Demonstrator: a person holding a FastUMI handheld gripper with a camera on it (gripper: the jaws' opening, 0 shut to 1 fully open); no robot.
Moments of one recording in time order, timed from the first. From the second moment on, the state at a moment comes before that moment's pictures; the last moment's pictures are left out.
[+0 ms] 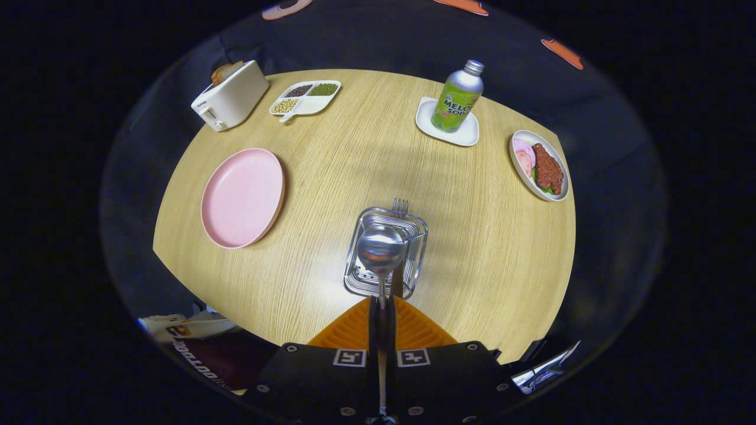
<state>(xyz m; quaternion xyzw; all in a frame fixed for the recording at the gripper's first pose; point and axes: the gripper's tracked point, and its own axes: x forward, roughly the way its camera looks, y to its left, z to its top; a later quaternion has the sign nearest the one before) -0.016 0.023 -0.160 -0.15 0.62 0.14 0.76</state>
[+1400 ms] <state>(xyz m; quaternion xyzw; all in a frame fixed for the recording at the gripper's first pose) 0.022 -0.018 -0.001 -0.01 0.25 0.08 0.96</state>
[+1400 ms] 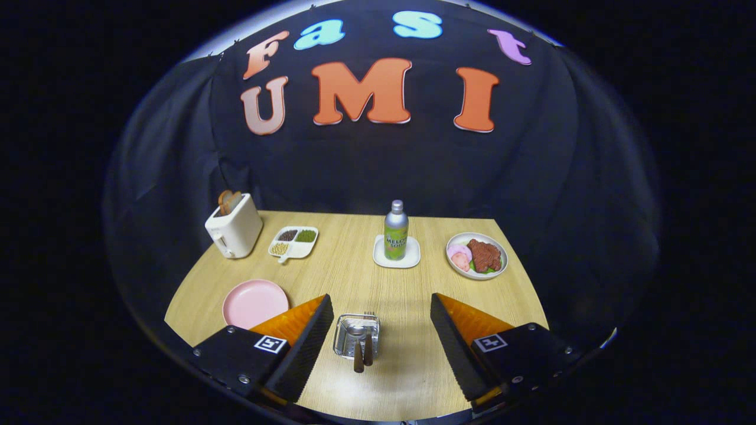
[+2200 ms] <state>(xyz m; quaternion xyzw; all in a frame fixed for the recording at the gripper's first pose) -0.032 -0.048 0.035 0.05 0.10 0.07 0.99</state>
